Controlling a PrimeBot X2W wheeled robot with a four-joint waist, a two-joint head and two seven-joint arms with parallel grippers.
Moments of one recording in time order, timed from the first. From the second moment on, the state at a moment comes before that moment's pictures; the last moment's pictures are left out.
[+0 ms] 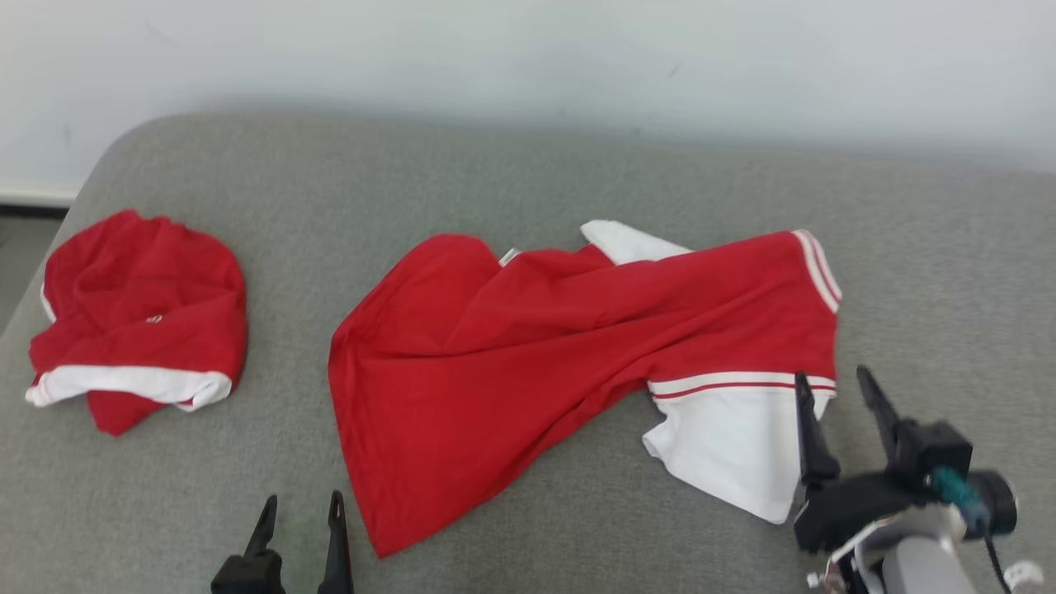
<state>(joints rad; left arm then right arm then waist) -0.10 0.05 -0.08 0.43 -0.12 0.02 -0.26 -0.30 -0.13 -0.09 0.52 0.03 0.13 -0.26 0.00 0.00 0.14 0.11</state>
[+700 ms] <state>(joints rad) 0.08 0.05 -0.02 0.36 -0.12 0.01 -0.26 -0.04 -0.05 -0.05 0.42 0.08 0.13 -0.26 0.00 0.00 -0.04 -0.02</state>
